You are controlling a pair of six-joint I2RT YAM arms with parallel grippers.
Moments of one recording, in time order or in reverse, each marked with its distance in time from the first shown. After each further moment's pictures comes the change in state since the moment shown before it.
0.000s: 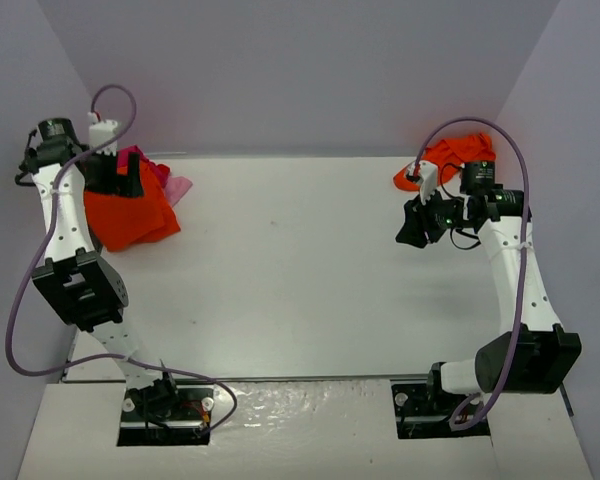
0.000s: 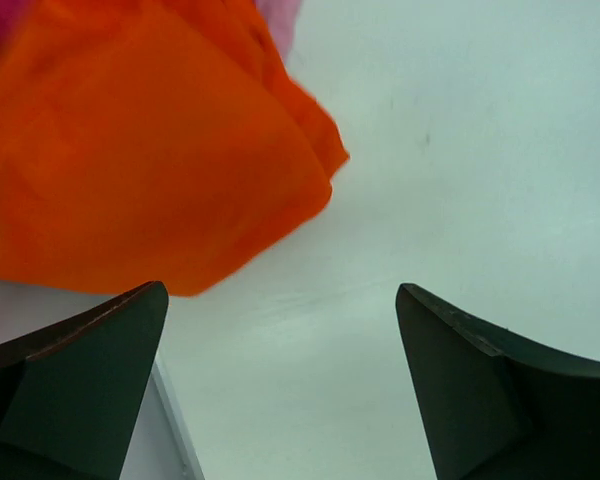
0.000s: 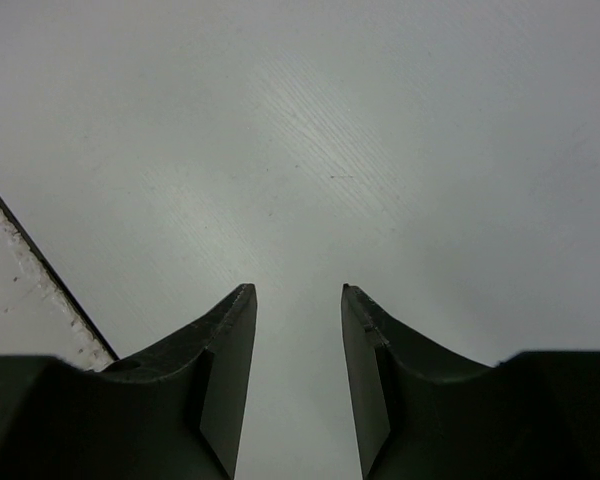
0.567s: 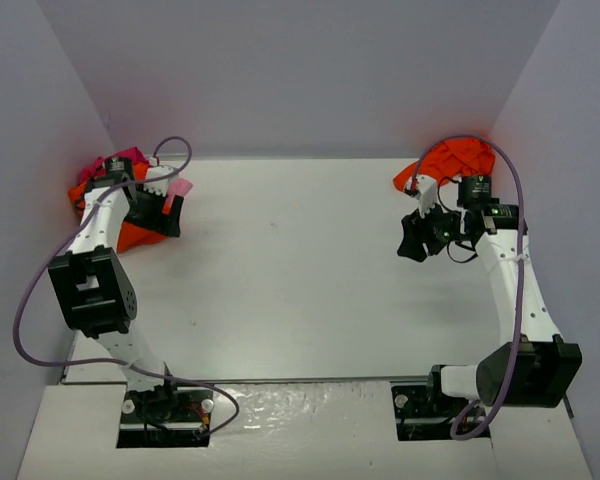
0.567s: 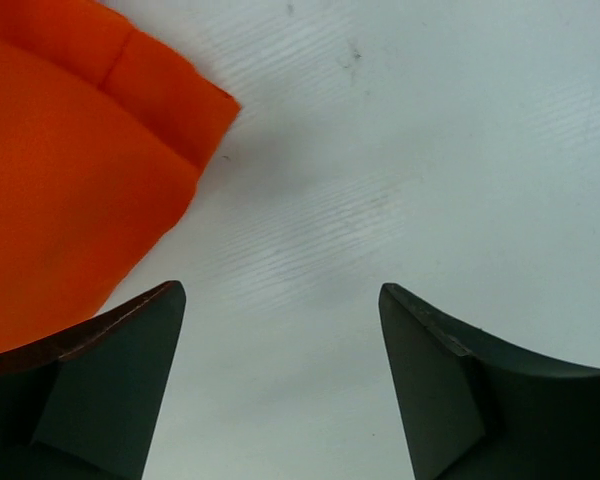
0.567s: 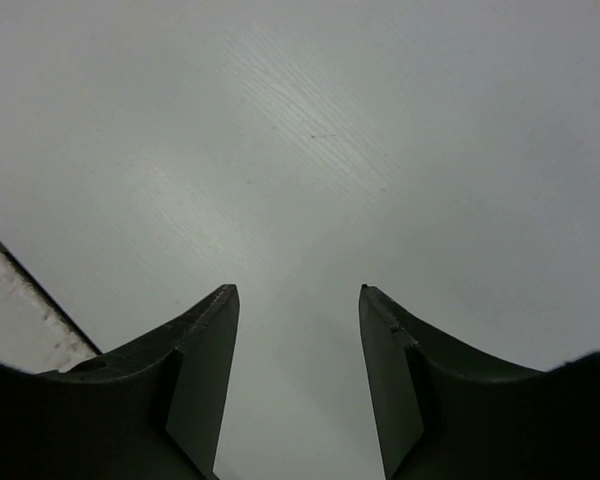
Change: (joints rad) left arm -0.156 -0.075 -0.513 0.208 -0.069 0.071; right arm 0.000 -0.052 -0.112 0.044 0.079 0.010
